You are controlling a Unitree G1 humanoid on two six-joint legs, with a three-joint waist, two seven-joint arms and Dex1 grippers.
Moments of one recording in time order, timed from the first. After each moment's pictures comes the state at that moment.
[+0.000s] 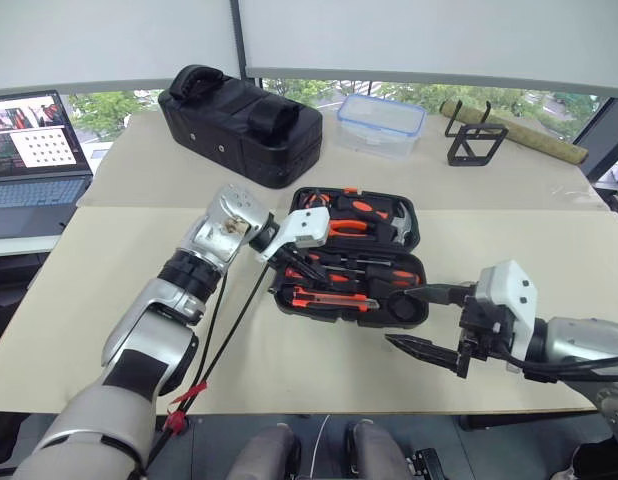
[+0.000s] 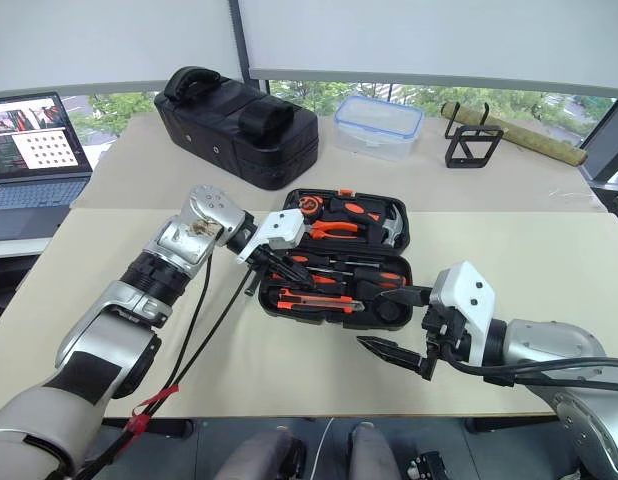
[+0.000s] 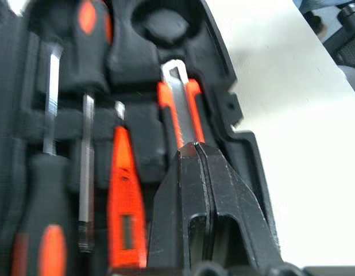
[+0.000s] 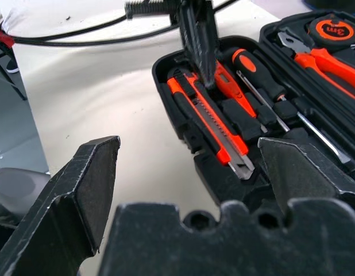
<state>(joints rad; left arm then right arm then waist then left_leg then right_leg) -1.06 0.39 -0.43 0.59 -0.01 0.18 -1.56 0.05 -0.91 -0.24 -0.73 0.77 0.69 0.77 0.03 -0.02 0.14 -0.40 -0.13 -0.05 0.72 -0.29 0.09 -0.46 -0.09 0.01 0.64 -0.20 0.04</state>
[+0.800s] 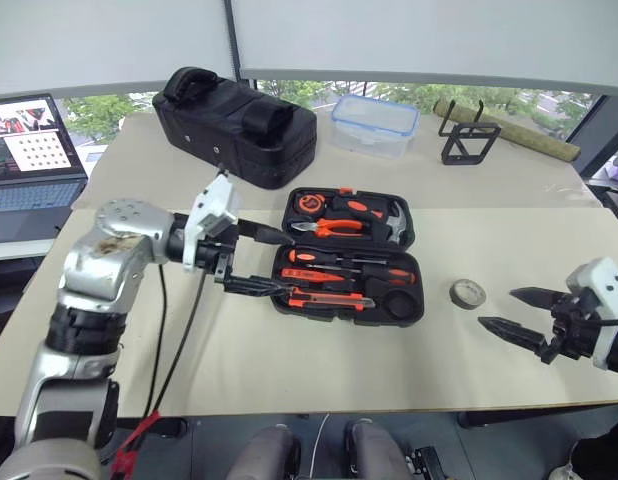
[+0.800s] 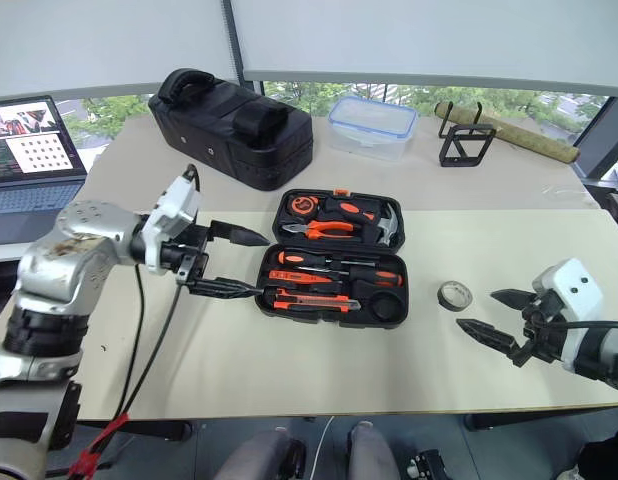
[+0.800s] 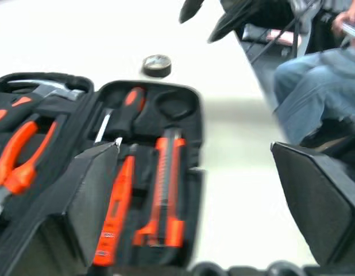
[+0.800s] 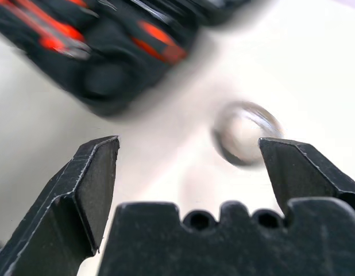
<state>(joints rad) -0.65 0.71 -0.02 -0.18 -0.49 0.67 -1.42 0.16 -0.99 -0.45 -0.30 0.57 0.64 0.88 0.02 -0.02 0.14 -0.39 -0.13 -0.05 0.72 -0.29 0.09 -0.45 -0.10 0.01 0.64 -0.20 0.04</state>
